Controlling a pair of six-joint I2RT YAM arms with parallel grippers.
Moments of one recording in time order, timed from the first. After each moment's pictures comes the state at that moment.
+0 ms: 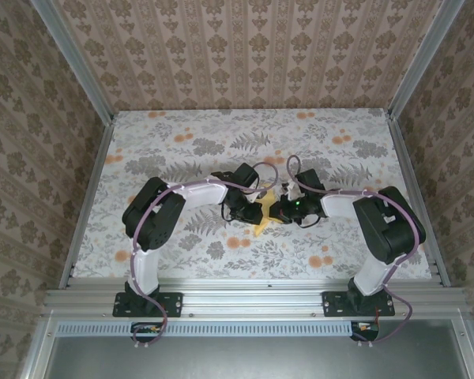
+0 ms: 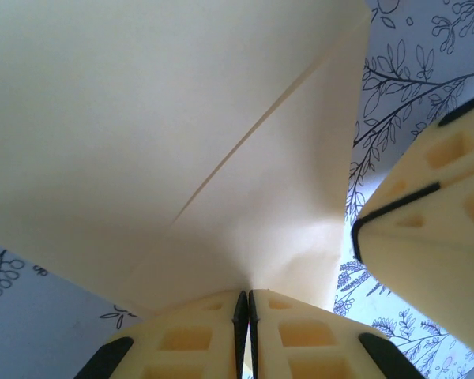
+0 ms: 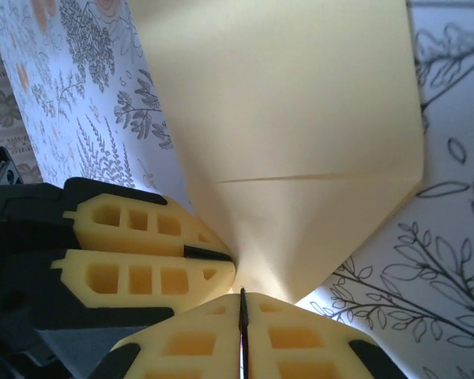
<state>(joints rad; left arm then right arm) -0.80 1.98 1.26 -0.55 0.43 -0.35 0.37 1.71 0.74 -0.05 -0.69 0.72</state>
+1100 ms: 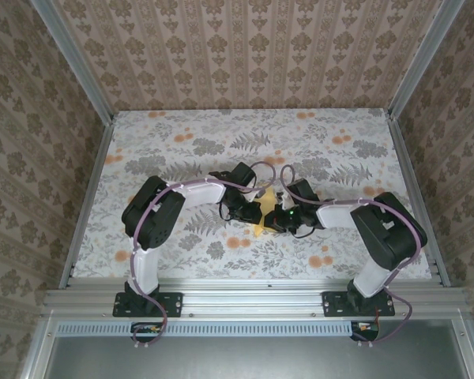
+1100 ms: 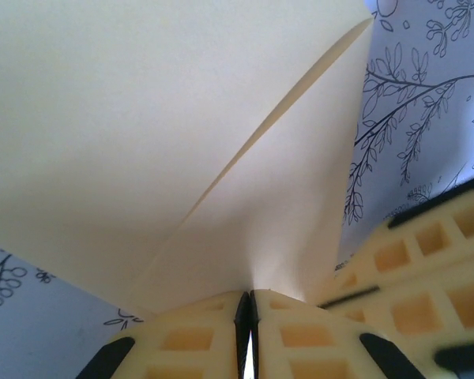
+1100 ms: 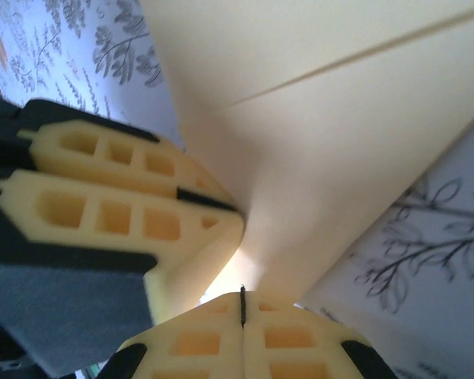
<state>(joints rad) -0.77 1.99 1.25 -0.53 0.49 -0.34 0.48 1.67 0.65 0.05 -0.63 0.84</state>
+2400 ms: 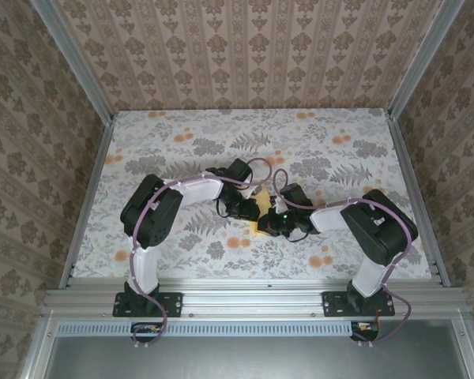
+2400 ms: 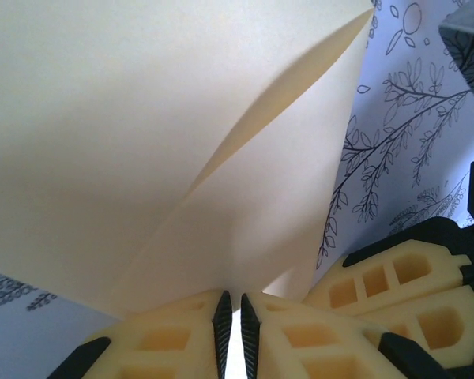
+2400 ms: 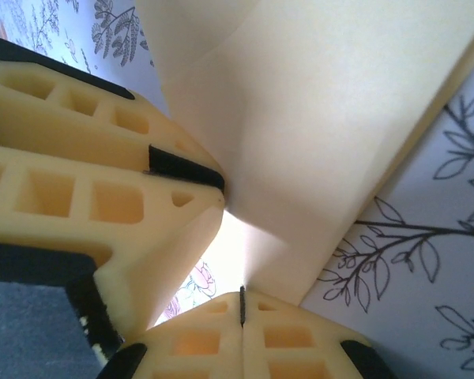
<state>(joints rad) -0.74 1.99 1.28 -0.59 0.49 -0.34 0.54 1.74 0.64 0.20 -0.61 0.89</state>
